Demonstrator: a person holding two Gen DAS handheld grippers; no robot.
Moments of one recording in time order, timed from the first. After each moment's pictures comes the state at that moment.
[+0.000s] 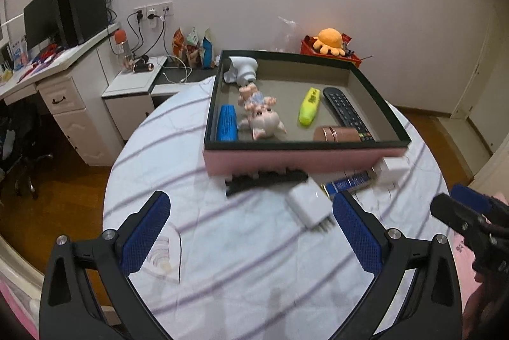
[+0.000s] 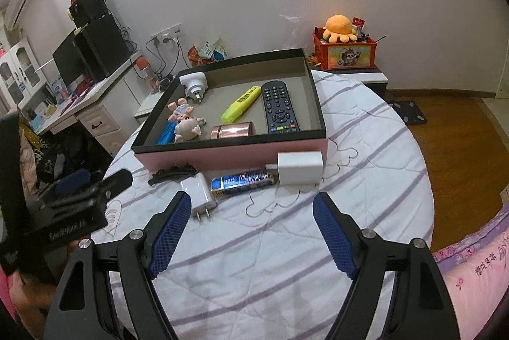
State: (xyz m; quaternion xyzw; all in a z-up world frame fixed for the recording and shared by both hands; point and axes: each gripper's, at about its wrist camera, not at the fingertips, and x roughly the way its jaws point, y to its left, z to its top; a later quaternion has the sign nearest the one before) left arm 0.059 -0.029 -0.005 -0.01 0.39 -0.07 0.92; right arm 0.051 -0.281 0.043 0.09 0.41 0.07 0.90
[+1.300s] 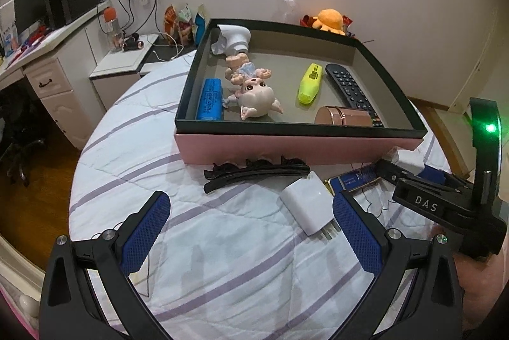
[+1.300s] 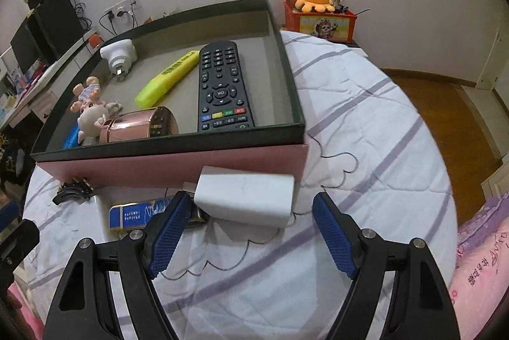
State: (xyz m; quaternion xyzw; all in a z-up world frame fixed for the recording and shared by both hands) left arm 0.098 -0.041 -0.043 -0.02 0.43 -0.08 0.90; right arm 0.146 -0.300 -0.041 0.06 0.47 0.00 0.88
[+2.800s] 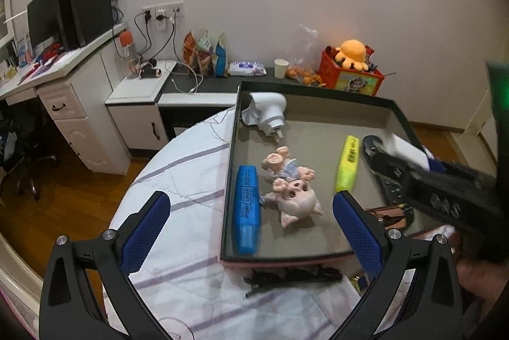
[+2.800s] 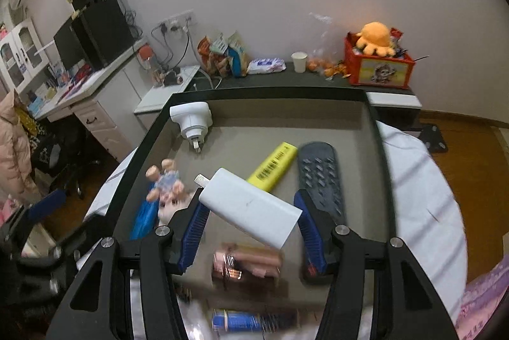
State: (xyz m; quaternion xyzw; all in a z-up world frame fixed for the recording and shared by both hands) left arm 0.180 -0.017 -0.002 -0.02 0.39 -0.04 0.92; right arm 0.239 -0.231 0.026 0.05 0.44 0.11 0.89
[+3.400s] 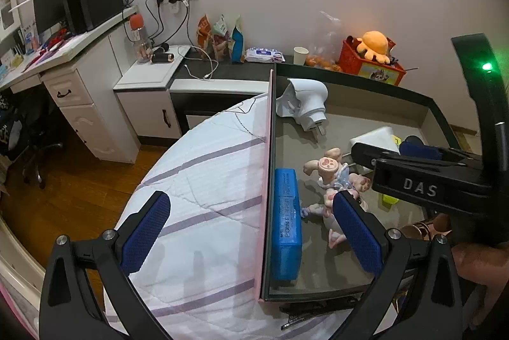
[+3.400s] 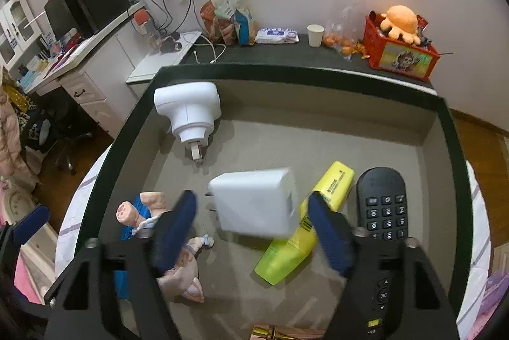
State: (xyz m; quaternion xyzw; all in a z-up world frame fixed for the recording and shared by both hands) left arm 0.215 0.007 -0.033 -0.02 0.42 -0.01 0.91; right arm 0.299 -0.189 -0.014 0.01 0.49 0.11 0.86
